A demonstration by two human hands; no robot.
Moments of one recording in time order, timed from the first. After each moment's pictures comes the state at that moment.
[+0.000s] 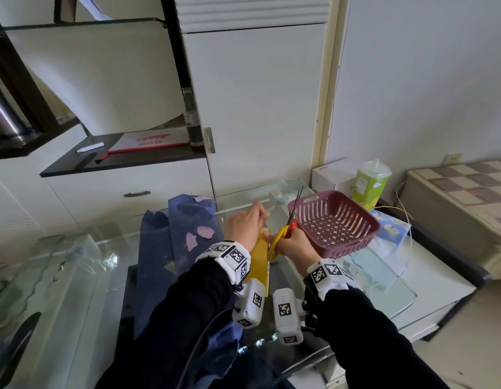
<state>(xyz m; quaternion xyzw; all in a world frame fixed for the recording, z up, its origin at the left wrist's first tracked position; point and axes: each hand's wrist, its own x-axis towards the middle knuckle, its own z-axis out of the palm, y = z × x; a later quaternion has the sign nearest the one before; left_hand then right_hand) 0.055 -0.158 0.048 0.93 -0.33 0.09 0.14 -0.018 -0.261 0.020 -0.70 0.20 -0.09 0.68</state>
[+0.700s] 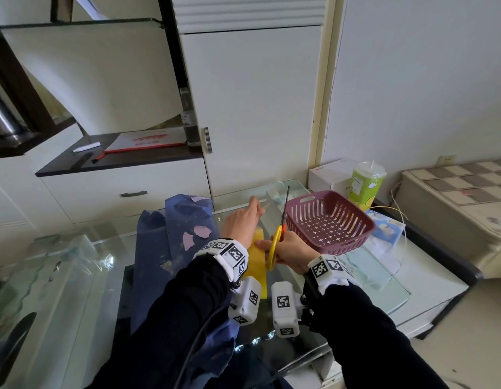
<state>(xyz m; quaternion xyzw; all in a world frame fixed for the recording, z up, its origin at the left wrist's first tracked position) 0.058 -0.150 0.059 0.93 -0.32 0.08 0.15 -0.012 -0.254 0.026 -0.71 0.17 0.04 0.69</state>
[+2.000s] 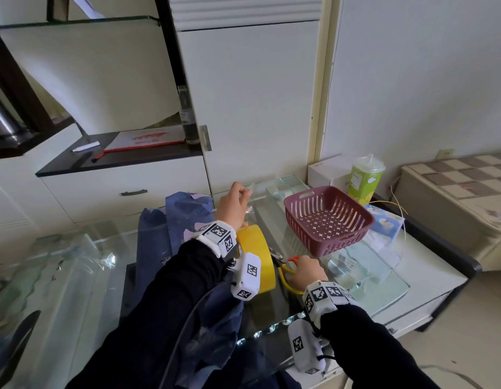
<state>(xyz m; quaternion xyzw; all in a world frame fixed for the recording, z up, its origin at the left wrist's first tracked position) 0.072 -0.112 0.081 0.87 -0.17 -0.01 0.46 -0.042 -0.236 -0.011 -0.90 0.31 0.09 0.28</state>
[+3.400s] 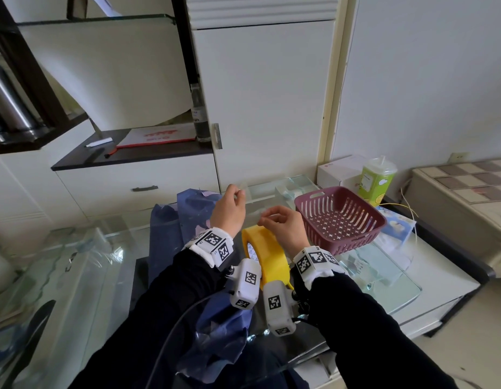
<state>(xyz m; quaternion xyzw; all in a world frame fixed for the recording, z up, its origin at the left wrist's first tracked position) 0.061 -0.099 0.074 0.89 -0.15 0.05 0.42 -0.009 -0.210 0.047 -0.74 0.14 -0.17 0.63</state>
